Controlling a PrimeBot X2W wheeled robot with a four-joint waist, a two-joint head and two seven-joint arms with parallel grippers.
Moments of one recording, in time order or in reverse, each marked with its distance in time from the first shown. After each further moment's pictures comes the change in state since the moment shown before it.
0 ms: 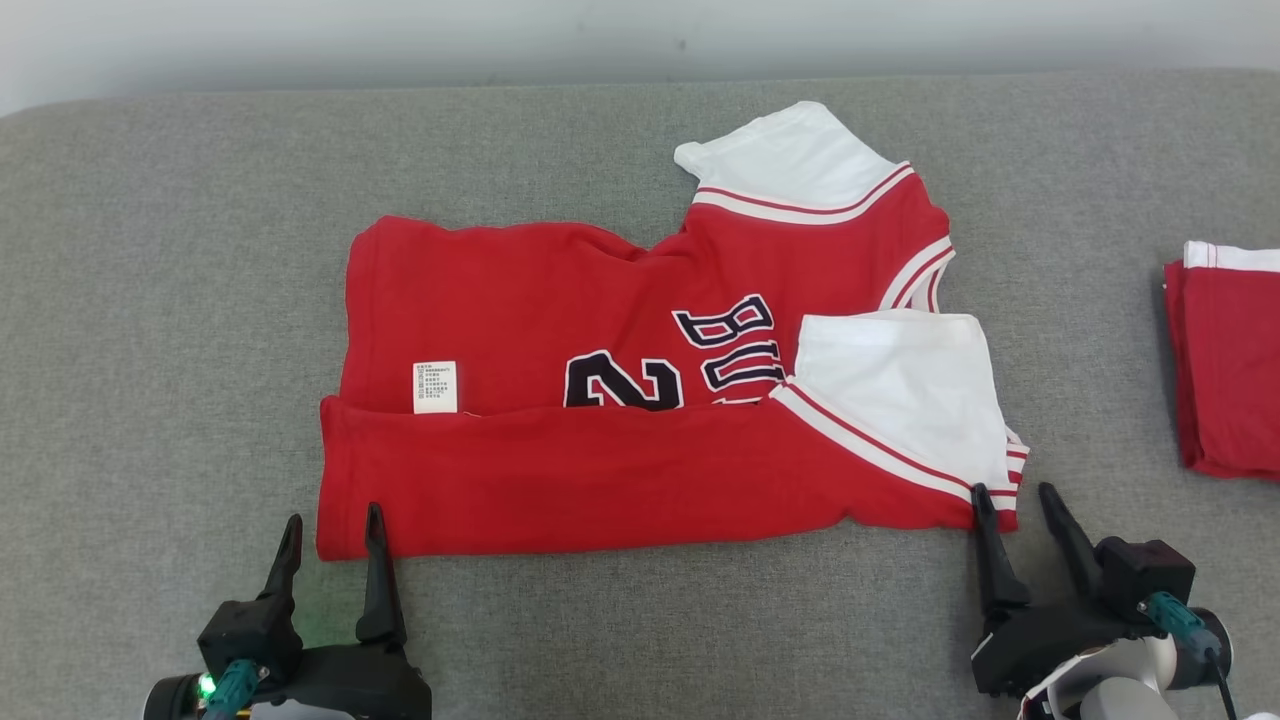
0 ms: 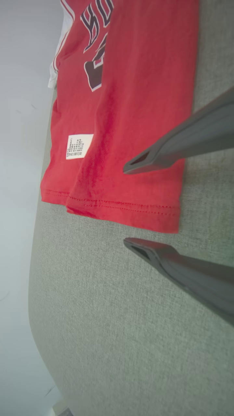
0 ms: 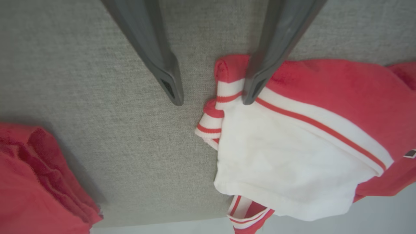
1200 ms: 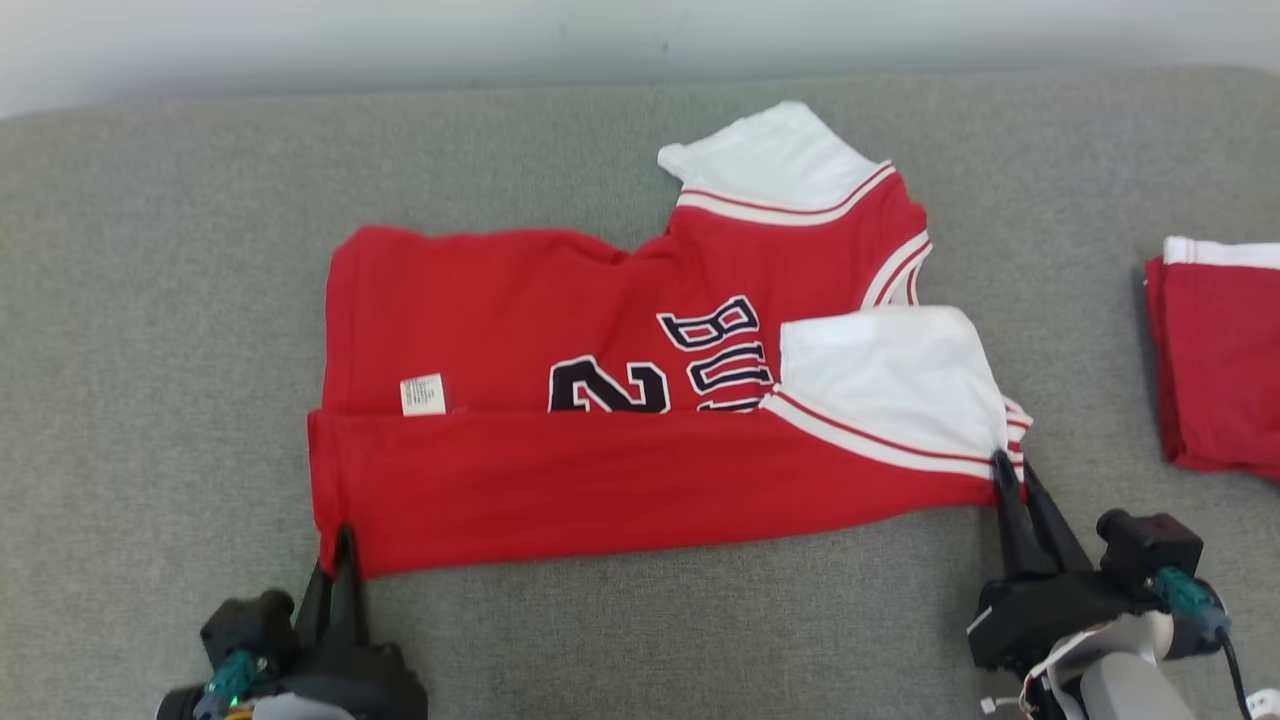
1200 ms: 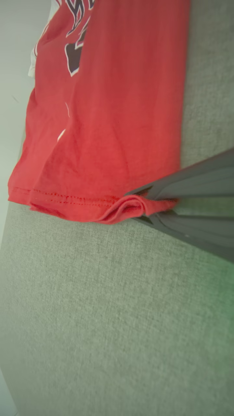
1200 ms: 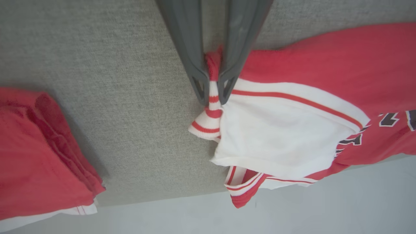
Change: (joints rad) left arm -0.093 0.000 0.014 0.222 -0.054 -0.037 -0.004; right arm -0.024 -0.020 0.008 -0.067 0.043 0.000 0.005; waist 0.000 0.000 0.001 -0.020
